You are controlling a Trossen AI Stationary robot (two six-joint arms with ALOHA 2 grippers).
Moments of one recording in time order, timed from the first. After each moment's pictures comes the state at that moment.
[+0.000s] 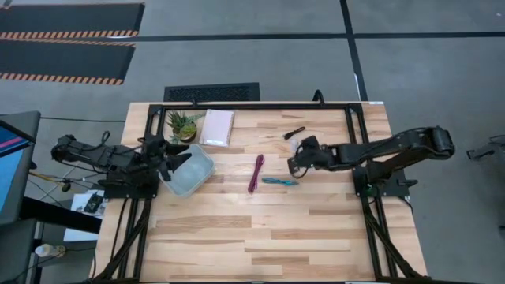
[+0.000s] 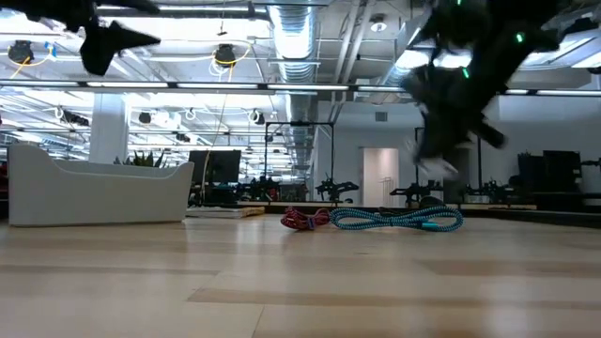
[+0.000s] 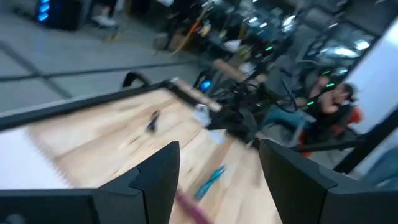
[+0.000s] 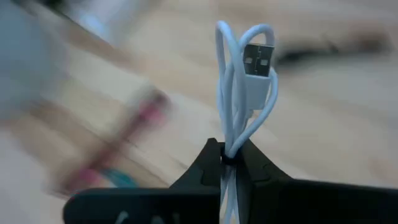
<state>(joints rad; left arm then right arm) -0.31 0.32 0.44 -0.20 -0.63 -0.55 -0.02 1.25 0.67 -0.28 0.48 0.99</state>
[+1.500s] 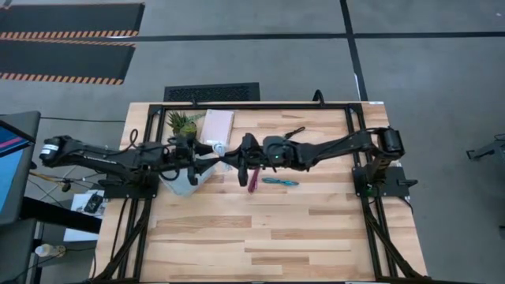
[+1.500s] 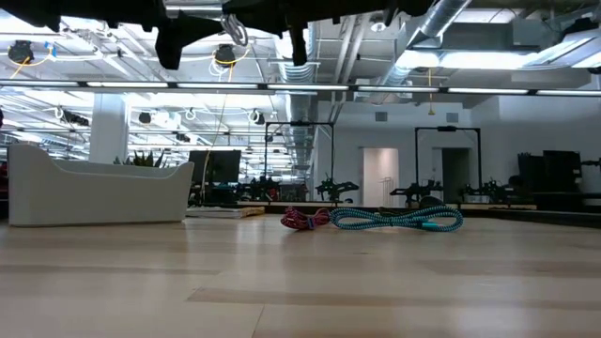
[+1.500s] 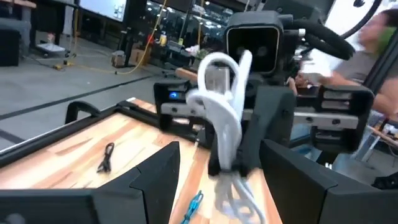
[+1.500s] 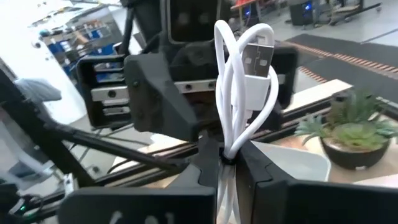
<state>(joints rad) -0.07 0.83 0.44 0.43 -0.25 -0.33 0.02 1.80 1.29 0.45 0.07 0.36</state>
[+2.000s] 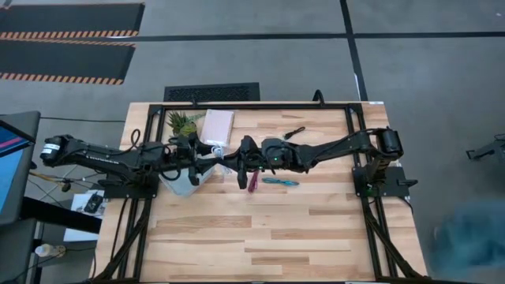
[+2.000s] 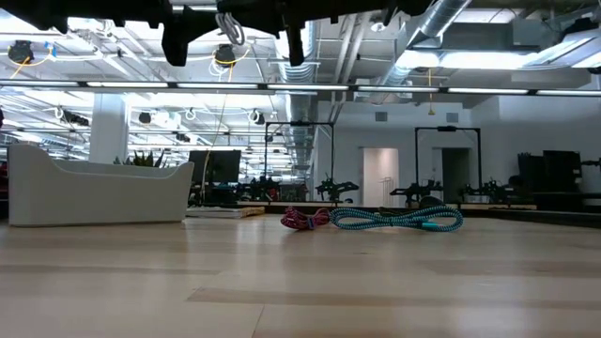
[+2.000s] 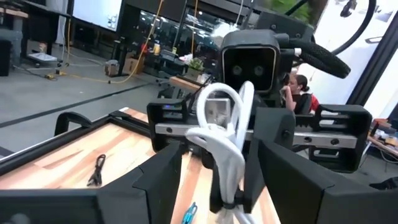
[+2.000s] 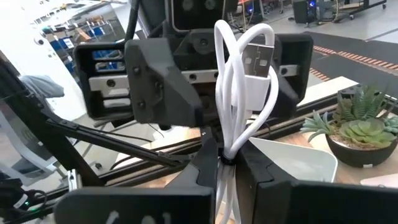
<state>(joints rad) -0.07 0.86 0.44 0.51 -0.23 -0.32 0.03 1.81 1.29 0.45 0.07 0.36</state>
